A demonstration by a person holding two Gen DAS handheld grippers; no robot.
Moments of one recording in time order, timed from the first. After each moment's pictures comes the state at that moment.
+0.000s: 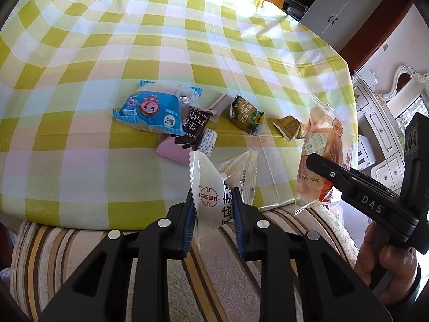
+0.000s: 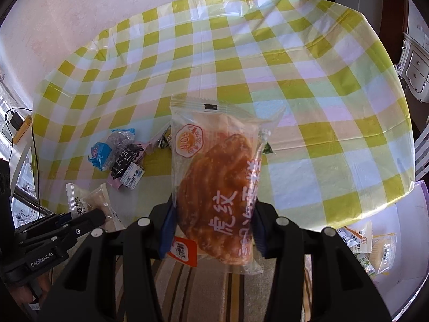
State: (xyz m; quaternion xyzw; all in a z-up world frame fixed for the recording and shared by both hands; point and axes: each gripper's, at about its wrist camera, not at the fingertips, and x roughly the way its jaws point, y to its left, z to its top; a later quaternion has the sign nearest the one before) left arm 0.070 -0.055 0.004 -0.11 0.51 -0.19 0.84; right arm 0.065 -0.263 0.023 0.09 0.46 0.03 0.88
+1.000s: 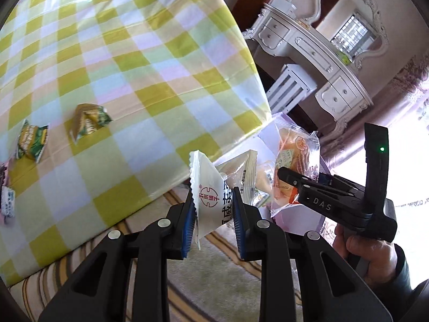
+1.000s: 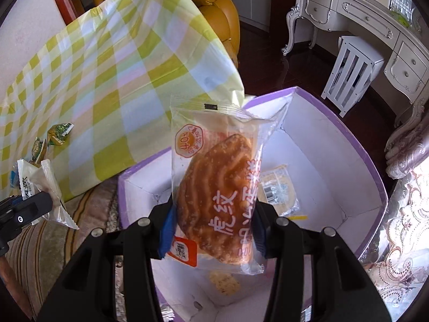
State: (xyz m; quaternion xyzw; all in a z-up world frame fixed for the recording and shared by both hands) left arm 0.044 -0.284 0.015 0.02 0.52 -0.41 0.75; right arm -0.052 -0.474 -0.021 0.17 0.49 -0.19 0.83
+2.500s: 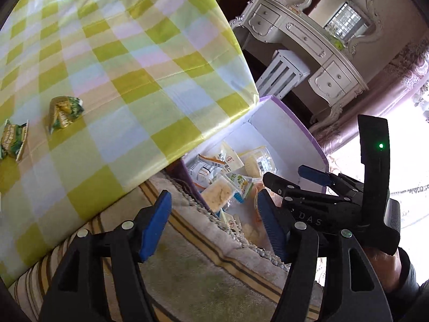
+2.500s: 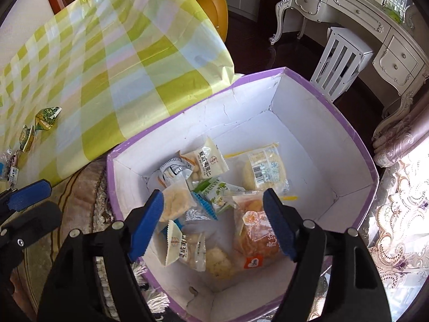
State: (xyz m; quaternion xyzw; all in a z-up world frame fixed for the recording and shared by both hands) left arm 0.035 -0.291 0.007 0.03 0.52 -0.41 0.75; right arm -0.054 -0.450 -0.022 0.16 0.52 -0.21 0.81
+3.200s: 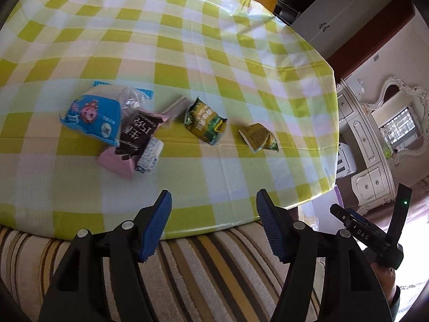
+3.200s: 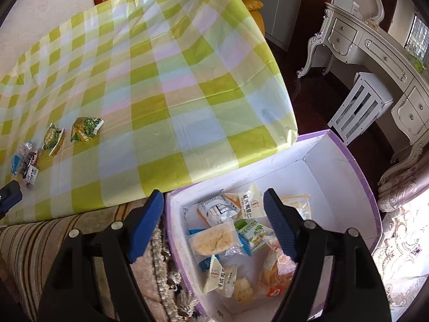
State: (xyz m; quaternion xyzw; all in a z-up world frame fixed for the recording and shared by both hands) left arm 0.087 -0.088 0.007 -0.16 0.50 -0.21 0.82; right arm 0.005 -0.400 0.013 0.09 0.49 -0.16 0.85
